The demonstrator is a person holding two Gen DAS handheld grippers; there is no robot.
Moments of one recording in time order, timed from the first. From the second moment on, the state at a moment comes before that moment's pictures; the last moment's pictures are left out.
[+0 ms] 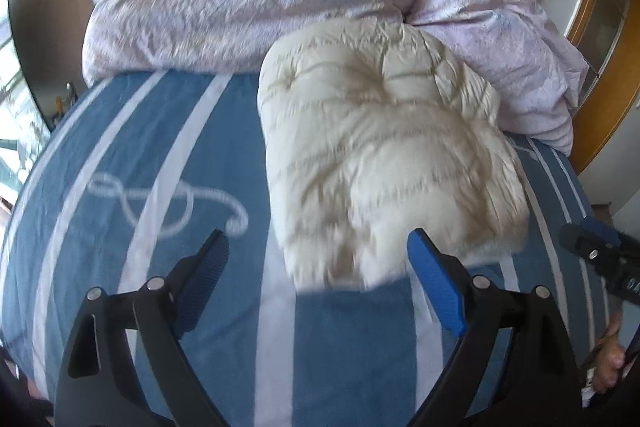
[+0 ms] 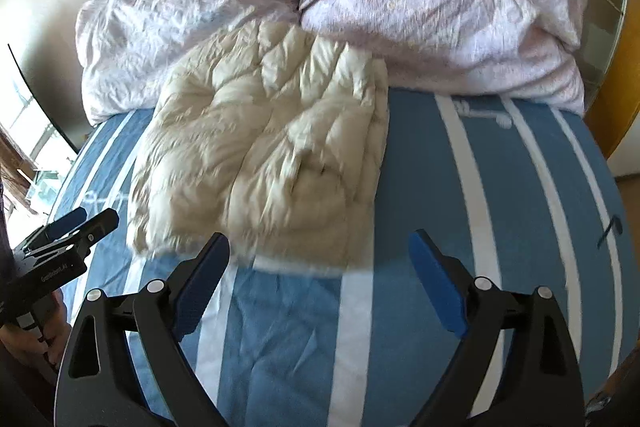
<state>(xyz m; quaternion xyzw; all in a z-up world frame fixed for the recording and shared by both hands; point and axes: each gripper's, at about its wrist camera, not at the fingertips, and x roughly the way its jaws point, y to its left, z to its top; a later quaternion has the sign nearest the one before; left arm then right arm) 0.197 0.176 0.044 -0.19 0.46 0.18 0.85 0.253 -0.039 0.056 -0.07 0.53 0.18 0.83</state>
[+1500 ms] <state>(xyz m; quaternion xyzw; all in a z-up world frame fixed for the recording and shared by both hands) 0.127 0.122 0.048 -0.25 0.46 0.10 0.85 0.168 -0.048 0.051 -0.04 0.54 0.20 0.82</state>
